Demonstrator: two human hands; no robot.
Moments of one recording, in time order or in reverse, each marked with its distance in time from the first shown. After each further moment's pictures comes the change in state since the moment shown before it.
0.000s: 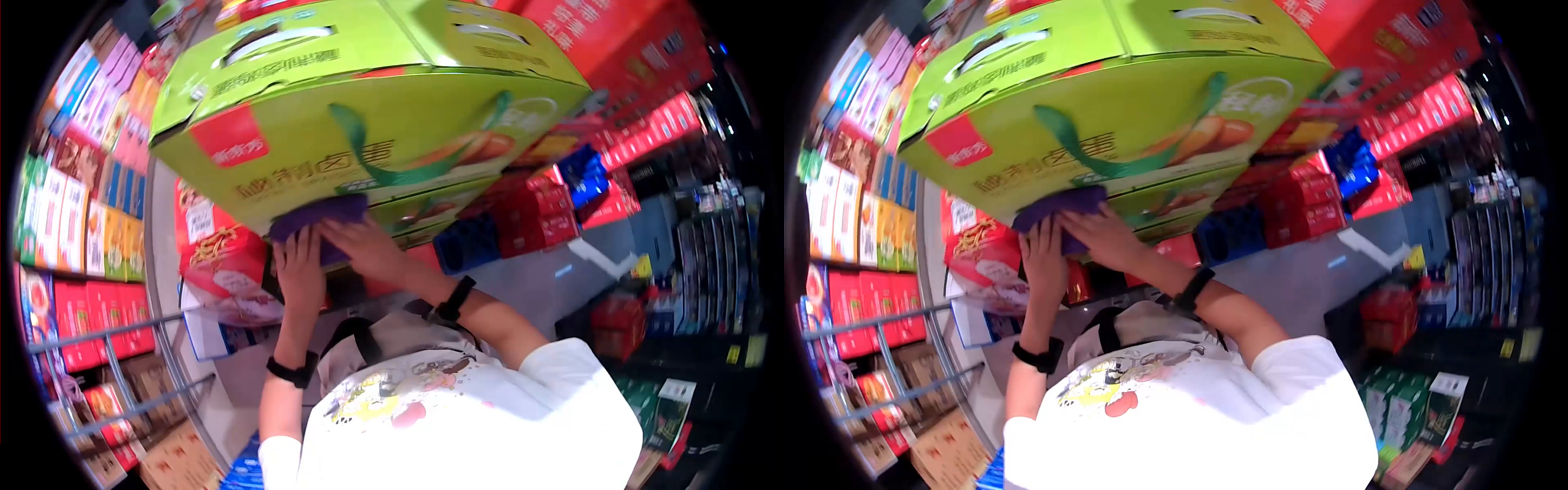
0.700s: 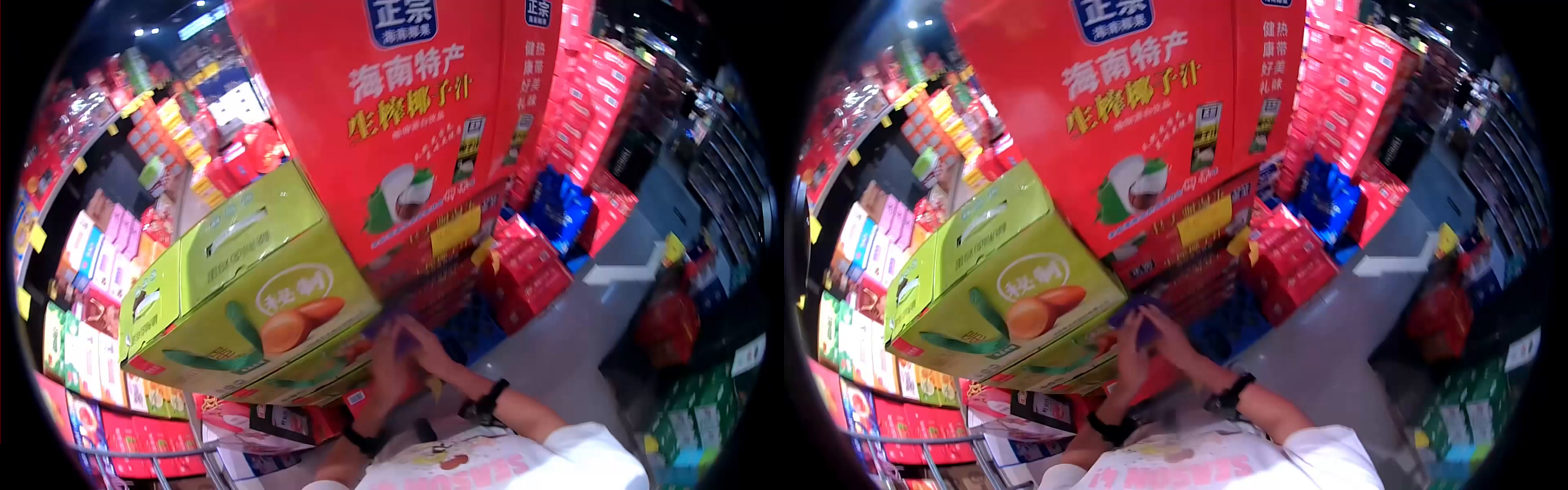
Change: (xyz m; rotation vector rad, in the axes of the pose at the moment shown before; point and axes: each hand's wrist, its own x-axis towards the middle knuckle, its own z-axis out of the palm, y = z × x) left_hand 0.098 0.299 0.068 -0.802 0.046 0.197; right_hand -0.193 0.200 -0.067 0.612 0.531 0.331
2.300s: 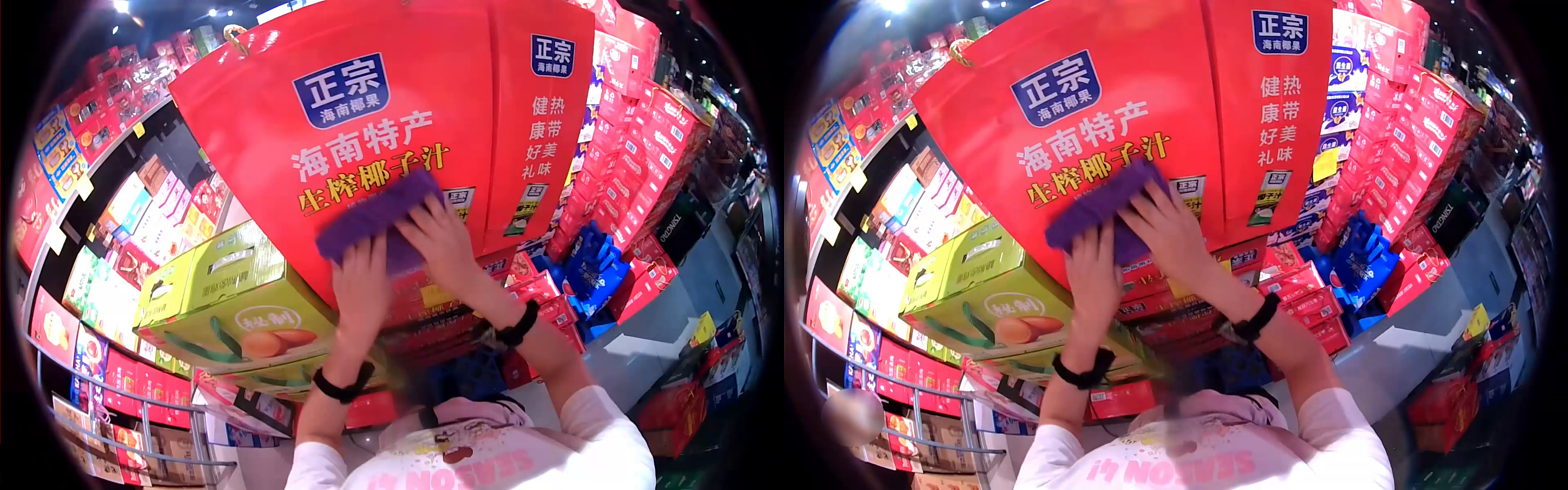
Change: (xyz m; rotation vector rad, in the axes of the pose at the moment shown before) left_hand 0.230 0.128 -0.041 0.713 0.180 -0.009; right_hand 0.219 -0.087 -0.208 -0.638 0.238 -0.818
